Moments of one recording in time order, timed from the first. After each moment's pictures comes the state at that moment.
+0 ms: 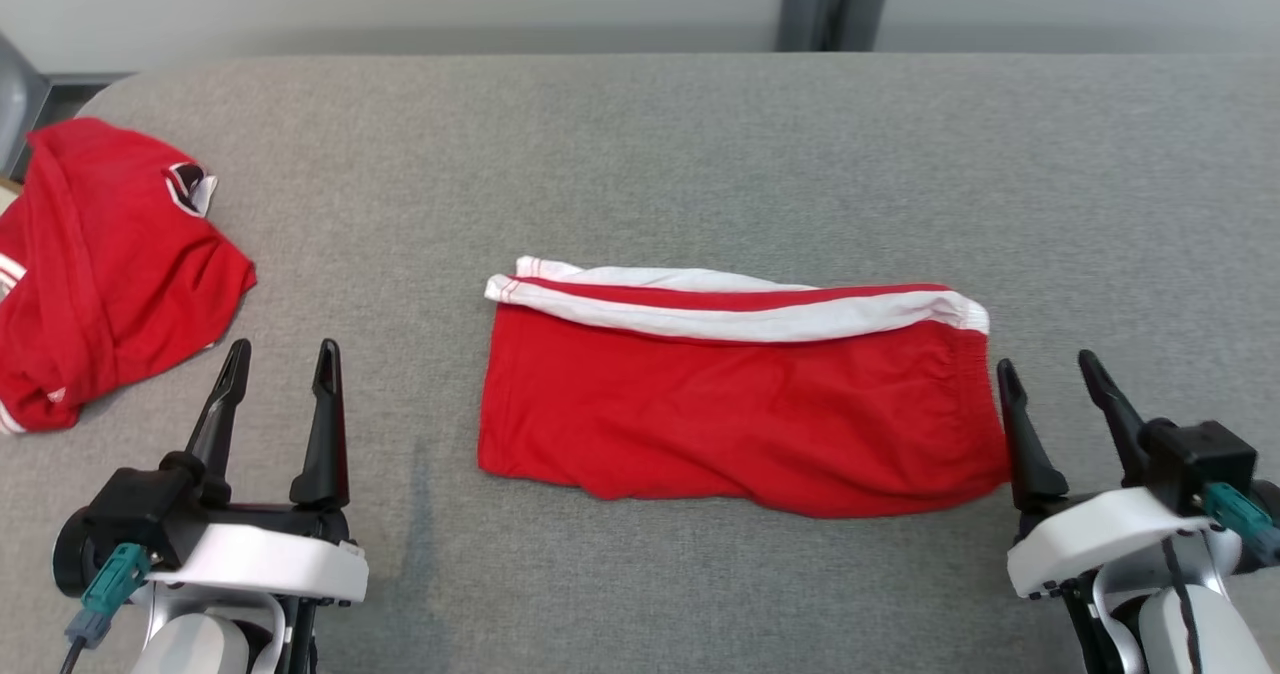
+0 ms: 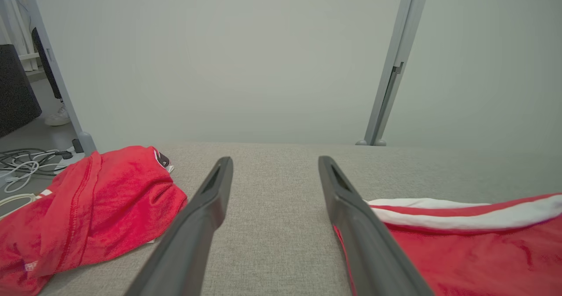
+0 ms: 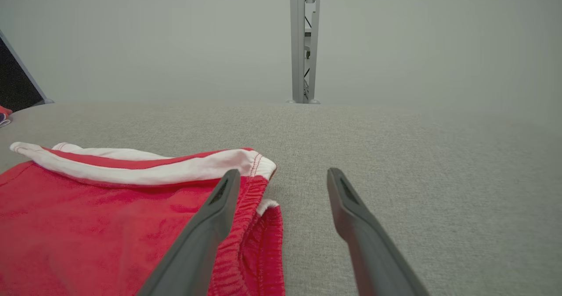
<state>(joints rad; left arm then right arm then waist) -0.09 0.27 -0.19 0.07 -0.42 0.12 -0.26 -0.15 -0.05 -0.02 0.21 0.10 0.13 -0.13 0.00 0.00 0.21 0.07</state>
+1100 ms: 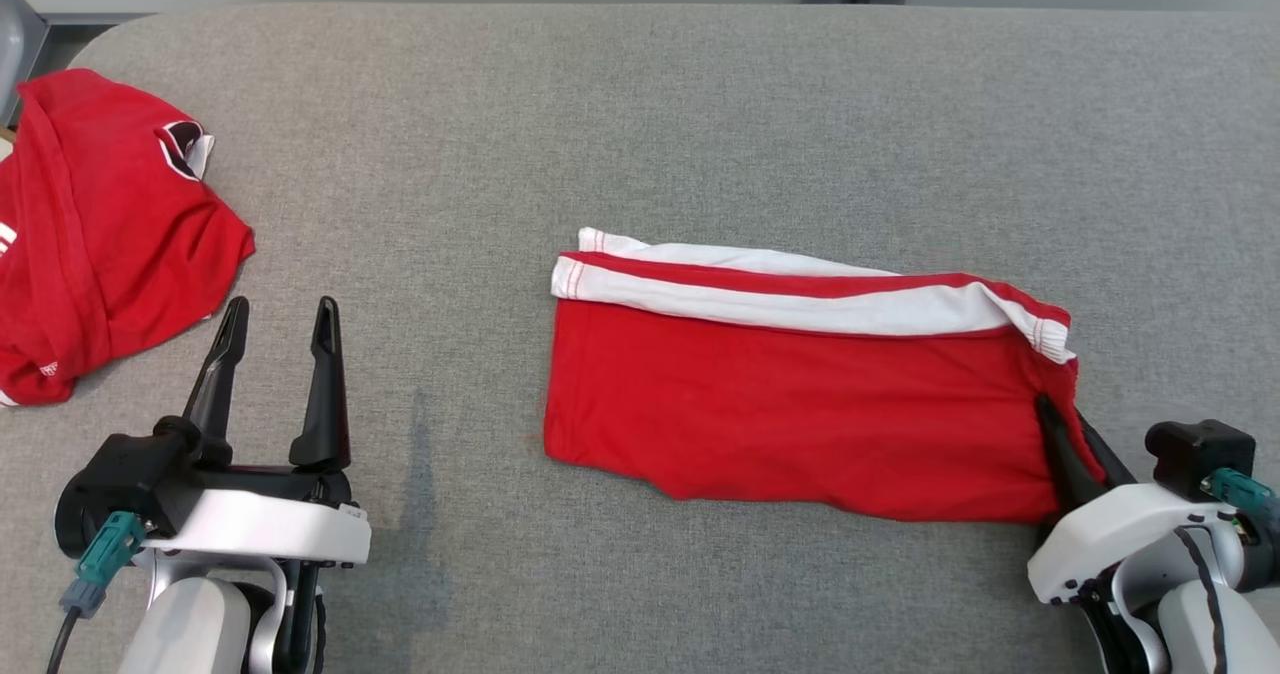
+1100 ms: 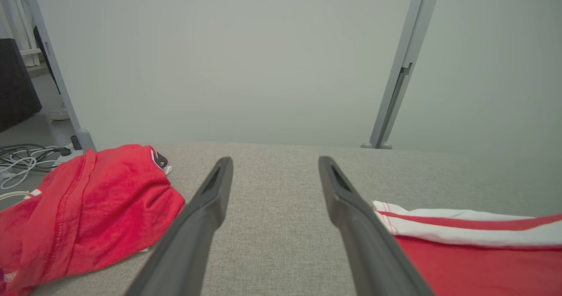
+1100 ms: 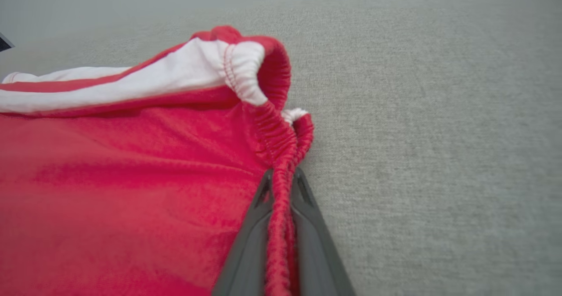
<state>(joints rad) -0.17 0.21 -0.13 0.11 -0.38 0.05 -0.26 -0.24 -0.12 0.01 0.49 0.24 0.14 -0.09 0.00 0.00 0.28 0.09</state>
